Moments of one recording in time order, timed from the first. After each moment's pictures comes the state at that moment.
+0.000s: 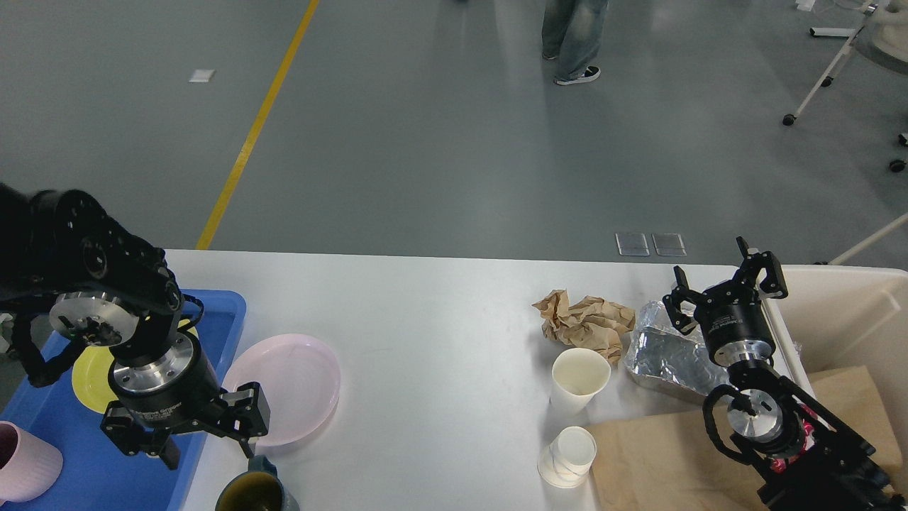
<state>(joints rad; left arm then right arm) -1.96 0.29 1.38 -1.69 -0.11 -0.49 0.12 0.33 -0.25 1.04 0.82 -0.12 0.19 0.46</state>
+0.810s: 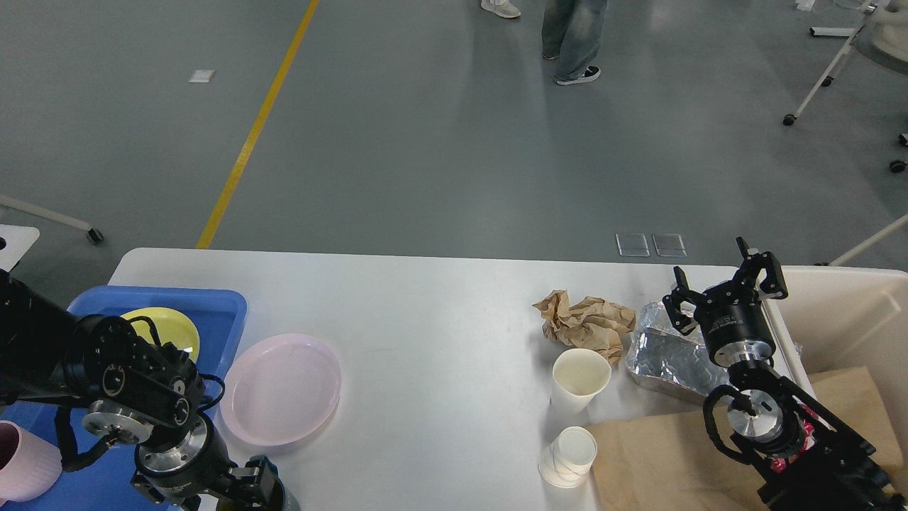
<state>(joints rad) -1.56 0.33 1.23 -1.55 0.19 -0.26 0.11 0.33 -0.25 1.04 0.82 -0.12 0.19 0.46</state>
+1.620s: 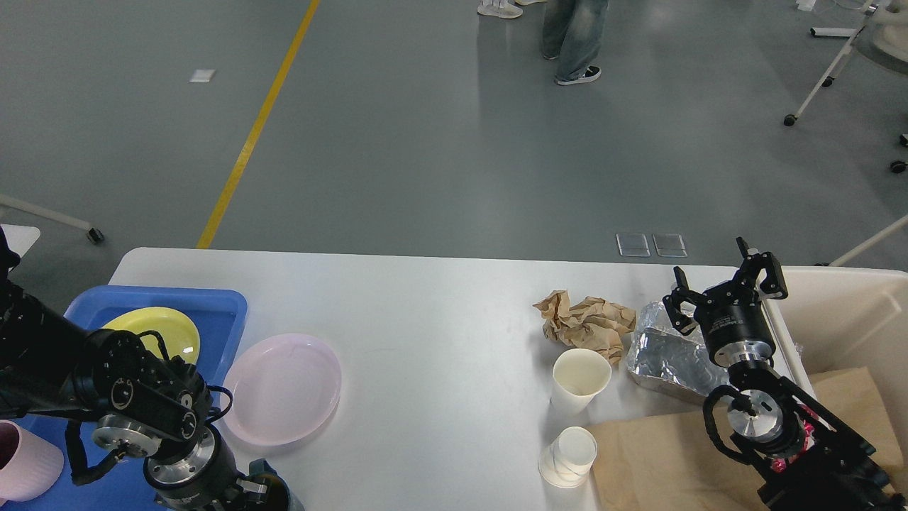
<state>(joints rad) -1.54 0.33 1.22 -1.55 0.19 -0.26 0.12 0.33 -0.25 1.04 0.82 -0.12 0.19 0.46</state>
